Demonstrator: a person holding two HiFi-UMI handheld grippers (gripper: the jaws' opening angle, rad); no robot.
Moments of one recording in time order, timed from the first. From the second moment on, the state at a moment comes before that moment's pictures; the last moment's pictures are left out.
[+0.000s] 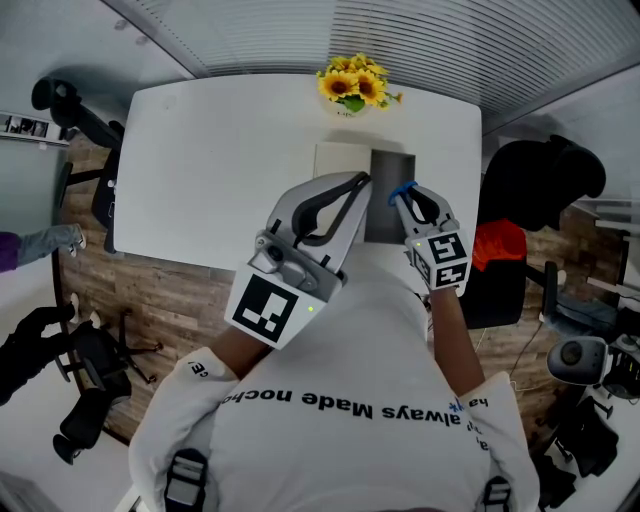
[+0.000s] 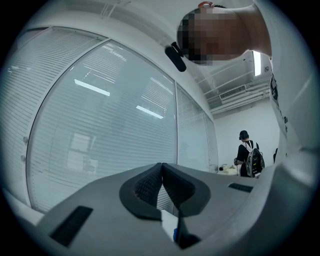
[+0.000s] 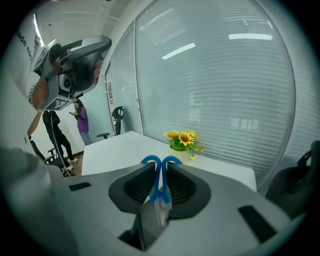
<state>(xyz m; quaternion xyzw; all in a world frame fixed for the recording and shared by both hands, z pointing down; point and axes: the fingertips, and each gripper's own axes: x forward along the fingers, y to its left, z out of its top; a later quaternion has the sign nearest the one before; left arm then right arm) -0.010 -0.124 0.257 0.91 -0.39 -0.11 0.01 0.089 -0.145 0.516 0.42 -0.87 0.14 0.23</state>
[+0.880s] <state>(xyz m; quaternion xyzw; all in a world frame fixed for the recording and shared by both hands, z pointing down) -0.009 -0.122 0.257 0.91 -0.39 -0.11 0.01 0.083 -0.154 0.559 0.42 -0.86 0.17 0.26</state>
